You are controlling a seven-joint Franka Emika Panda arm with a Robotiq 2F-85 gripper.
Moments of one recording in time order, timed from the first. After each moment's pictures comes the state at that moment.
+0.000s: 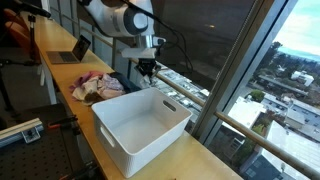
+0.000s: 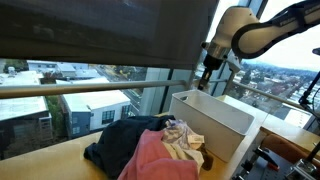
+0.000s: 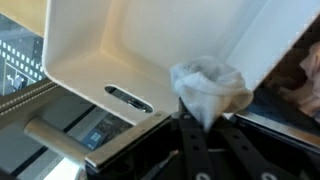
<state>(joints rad) 0.11 0.31 0.01 -1.93 -0.36 2.42 -0.22</state>
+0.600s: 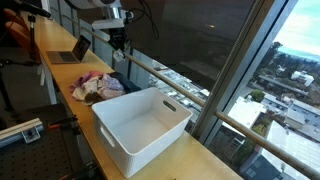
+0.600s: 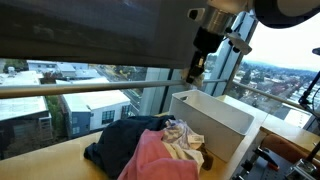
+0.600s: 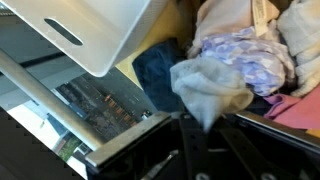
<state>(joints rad) 0.29 0.21 0.17 -1.91 -0.41 2.25 -0.10</state>
